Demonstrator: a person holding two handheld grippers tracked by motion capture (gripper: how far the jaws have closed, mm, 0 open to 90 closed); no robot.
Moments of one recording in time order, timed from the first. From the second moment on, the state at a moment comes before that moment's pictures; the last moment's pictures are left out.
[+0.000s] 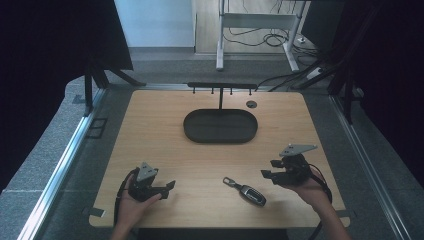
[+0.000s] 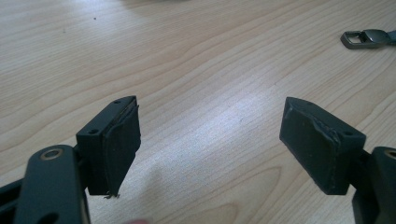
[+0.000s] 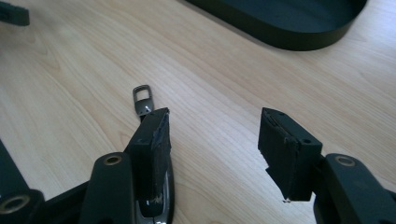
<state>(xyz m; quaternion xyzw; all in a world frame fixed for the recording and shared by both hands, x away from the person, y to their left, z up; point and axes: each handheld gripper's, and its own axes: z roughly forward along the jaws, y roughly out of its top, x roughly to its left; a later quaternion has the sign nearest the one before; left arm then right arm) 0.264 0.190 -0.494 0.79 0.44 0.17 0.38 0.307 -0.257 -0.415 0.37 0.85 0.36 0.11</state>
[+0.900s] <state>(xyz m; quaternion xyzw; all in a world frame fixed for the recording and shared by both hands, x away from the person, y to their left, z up) 0.264 0.191 -0.495 0.80 0.44 0.17 0.38 0.318 -0.223 -0.420 0.34 0.88 0.33 0.06</state>
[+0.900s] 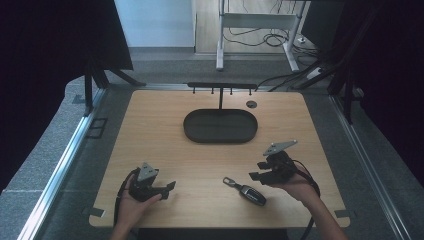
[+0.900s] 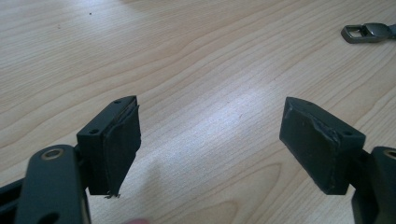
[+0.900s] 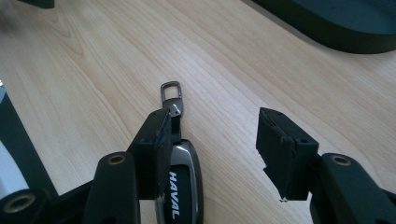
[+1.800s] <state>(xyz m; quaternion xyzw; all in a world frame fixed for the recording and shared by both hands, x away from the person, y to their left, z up) 0.266 0.191 -0.499 0.80 0.44 0.16 0.37 0.332 -0.177 -0.431 0.30 0.93 0.21 0.03</state>
